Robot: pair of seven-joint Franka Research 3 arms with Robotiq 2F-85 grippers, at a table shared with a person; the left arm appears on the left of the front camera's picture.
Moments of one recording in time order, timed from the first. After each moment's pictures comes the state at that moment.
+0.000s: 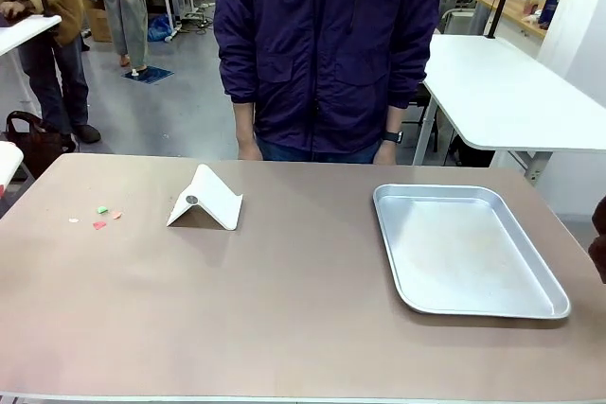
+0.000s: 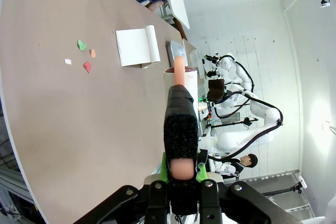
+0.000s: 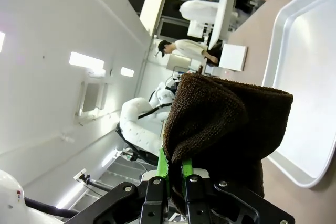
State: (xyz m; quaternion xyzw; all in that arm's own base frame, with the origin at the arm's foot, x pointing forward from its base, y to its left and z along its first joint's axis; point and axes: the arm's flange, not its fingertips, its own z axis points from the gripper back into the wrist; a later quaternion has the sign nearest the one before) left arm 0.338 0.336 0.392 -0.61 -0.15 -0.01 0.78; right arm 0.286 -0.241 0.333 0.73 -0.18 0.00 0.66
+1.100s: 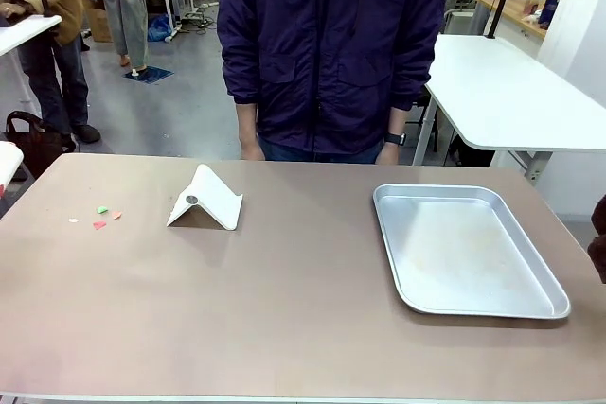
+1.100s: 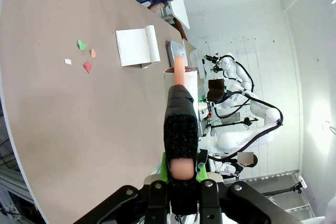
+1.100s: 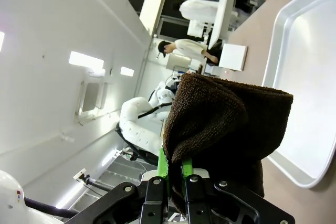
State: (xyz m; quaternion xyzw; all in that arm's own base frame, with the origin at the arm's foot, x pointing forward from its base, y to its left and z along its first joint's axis) left arm 0.338 0.336 0.392 -0.61 -0.15 -0.01 0.78; right arm 0.287 -0.241 0.333 0.73 -0.18 0.00 0.66
